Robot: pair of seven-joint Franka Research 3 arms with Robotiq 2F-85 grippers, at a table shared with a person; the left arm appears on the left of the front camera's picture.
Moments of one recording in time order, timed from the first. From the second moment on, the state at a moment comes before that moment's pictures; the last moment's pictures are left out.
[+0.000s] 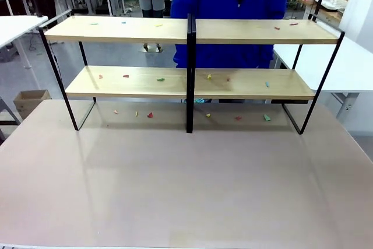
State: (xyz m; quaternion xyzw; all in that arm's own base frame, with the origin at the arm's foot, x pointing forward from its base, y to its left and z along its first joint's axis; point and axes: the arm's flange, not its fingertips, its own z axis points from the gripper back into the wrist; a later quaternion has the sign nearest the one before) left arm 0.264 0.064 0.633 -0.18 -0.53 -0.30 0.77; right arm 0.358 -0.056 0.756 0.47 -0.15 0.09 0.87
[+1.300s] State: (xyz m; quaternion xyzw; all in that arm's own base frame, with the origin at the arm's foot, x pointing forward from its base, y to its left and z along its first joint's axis) left arm 0.265 0.064 0.632 -0.18 -0.53 -0.30 0.77; right arm 0.204 -0.219 0.720 0.49 -0.20 0.25 0.81
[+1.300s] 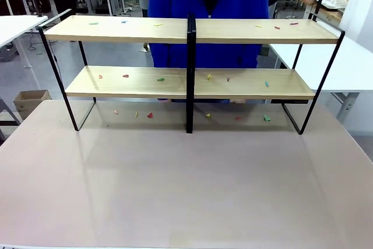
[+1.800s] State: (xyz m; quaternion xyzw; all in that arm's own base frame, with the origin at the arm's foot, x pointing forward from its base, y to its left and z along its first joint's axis) left arm 0.265 0.064 0.632 -0.18 -0.53 -0.30 0.77; right arm 0.204 -0.219 0.720 0.49 -0.20 0.25 0.81
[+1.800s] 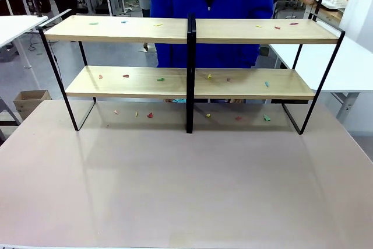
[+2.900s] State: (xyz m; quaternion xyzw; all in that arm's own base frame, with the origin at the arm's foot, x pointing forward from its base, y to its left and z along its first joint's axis) left arm 0.265 0.064 0.632 -0.18 -0.53 -0.30 0.77; right arm 0.184 0.031 0.608 0.27 0.05 0.42 0.87
